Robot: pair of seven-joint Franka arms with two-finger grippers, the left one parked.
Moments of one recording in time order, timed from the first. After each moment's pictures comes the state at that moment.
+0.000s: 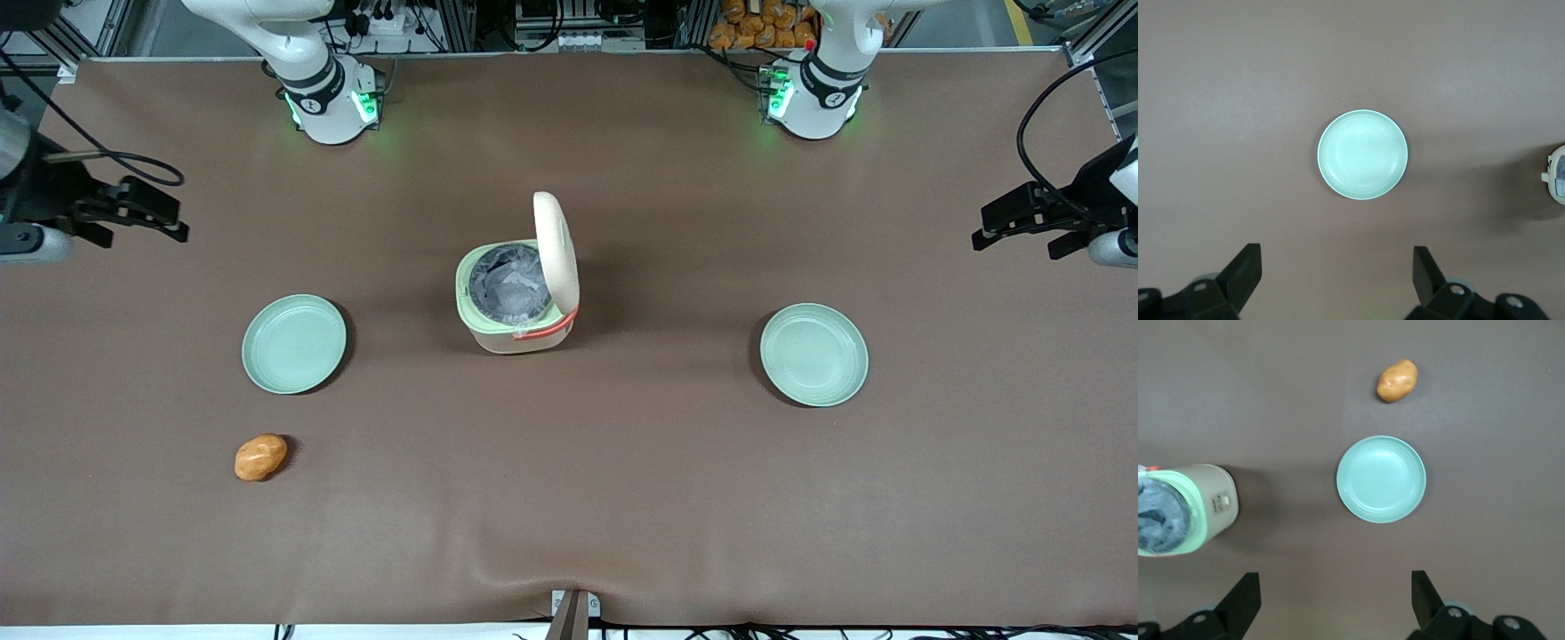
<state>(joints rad) -0.02 0.03 0.05 -1.51 0.07 1.47 -0.01</state>
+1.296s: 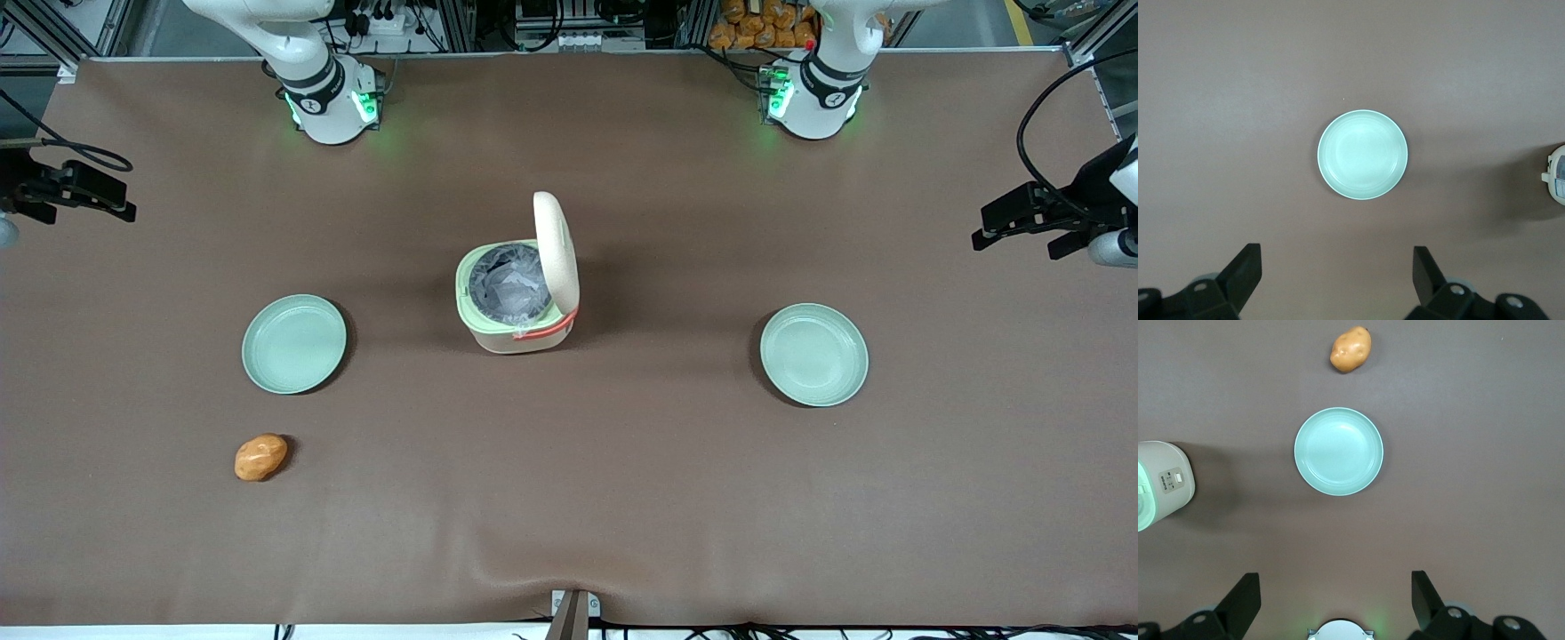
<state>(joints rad) -0.04 0.01 -0.01 -1.49 0.00 1.39 -0.06</state>
